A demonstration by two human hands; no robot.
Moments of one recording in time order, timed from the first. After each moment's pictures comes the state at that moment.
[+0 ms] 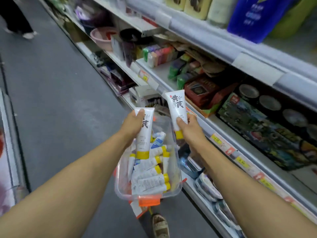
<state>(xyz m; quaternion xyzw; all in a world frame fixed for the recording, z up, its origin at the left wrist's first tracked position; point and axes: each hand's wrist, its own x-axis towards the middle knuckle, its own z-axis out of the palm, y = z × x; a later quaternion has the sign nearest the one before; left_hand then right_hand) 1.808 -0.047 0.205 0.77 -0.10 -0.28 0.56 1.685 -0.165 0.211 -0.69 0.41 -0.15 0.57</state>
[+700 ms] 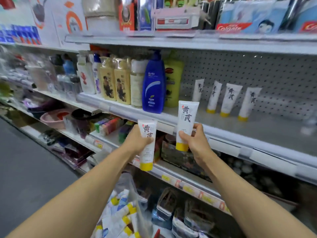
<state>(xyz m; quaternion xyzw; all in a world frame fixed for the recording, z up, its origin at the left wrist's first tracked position) 1.690 -0.115 0.405 0.71 -0.40 -0.27 0.50 1.527 -0.202 0.401 -0.61 0.40 -0.41 0.55</state>
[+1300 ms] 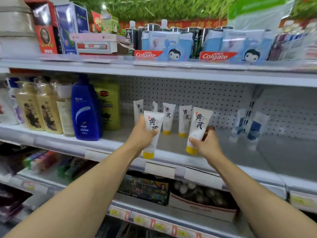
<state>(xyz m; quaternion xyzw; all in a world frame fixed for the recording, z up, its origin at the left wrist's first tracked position) 1.525 -0.263 0.481 0.58 -0.52 -0.31 0.55 1.332 -0.317 0.454 -0.60 0.51 -0.49 0.37</state>
